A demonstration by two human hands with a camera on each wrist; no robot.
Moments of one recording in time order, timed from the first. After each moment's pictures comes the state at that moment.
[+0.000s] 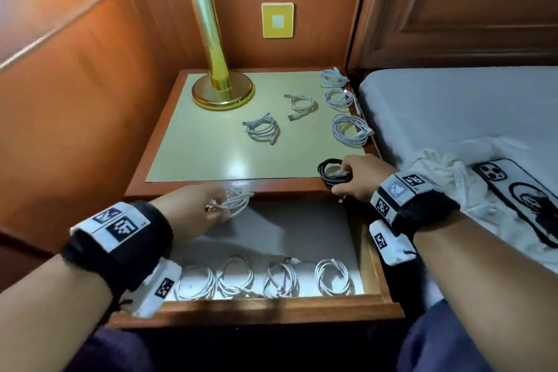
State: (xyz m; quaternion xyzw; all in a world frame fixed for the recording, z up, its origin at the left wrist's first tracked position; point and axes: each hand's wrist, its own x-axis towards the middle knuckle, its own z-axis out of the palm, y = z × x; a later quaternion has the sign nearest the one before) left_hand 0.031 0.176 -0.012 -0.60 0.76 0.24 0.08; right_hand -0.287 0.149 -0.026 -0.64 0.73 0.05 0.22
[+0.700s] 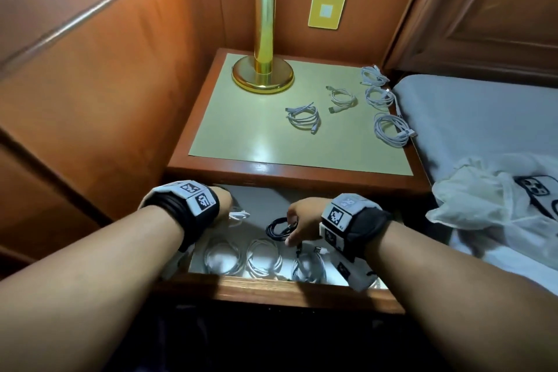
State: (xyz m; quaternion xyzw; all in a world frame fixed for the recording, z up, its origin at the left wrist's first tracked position) left_hand 0.075 0.150 -0.079 -0.60 0.70 0.24 0.30; right_hand -0.119 0.173 -0.072 -0.74 0.56 0.25 0.29
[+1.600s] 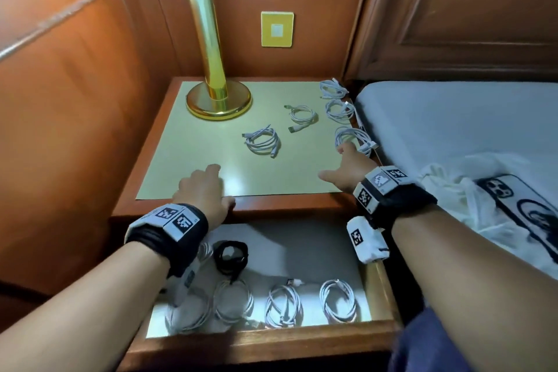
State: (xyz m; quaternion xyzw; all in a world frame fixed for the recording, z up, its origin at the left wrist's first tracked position) left_hand 0.013 0.107 -0.061 -0.70 0.69 0.17 -0.02; right_hand -0.259 0.103 -0.030 -0.55 0.80 -0.04 0.25
